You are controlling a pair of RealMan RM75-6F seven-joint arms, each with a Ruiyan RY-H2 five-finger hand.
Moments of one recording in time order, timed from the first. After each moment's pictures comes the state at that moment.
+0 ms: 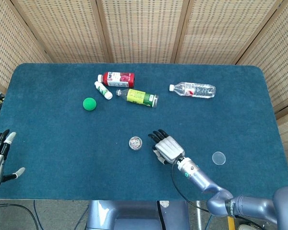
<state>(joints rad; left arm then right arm) -0.07 -1.09 -0.04 -1.72 1.48 1.50 0.16 0.78 -1.58 0.12 -1.48 -1.27 0.87 -0.37</state>
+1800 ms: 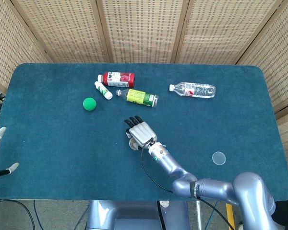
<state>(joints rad) -0.08 -1.05 -0.07 -1.72 1.42 1.49 0.08 1.06 -1.82 0.26 -1.25 -0.94 0.79 -0.50</state>
